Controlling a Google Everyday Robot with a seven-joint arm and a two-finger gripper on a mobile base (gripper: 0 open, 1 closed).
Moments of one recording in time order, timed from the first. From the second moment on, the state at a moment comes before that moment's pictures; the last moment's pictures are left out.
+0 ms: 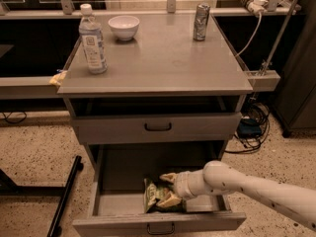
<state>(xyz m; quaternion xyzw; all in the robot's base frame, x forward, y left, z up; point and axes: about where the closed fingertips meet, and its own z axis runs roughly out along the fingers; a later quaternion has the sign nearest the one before) 0.518 -0.035 0.427 -0.61 0.68 0.23 0.34</state>
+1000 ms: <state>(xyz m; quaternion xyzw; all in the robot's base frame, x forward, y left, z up) 0.518 -0.026 0.398 -0.63 0.68 0.21 0.31</state>
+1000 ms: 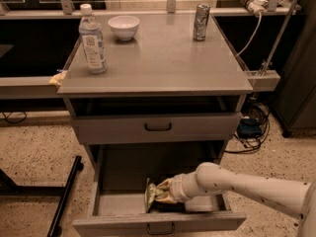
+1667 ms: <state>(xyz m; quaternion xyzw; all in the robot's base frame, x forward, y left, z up) 0.503 -0.034 0.433 -0.62 0.69 0.21 0.31</state>
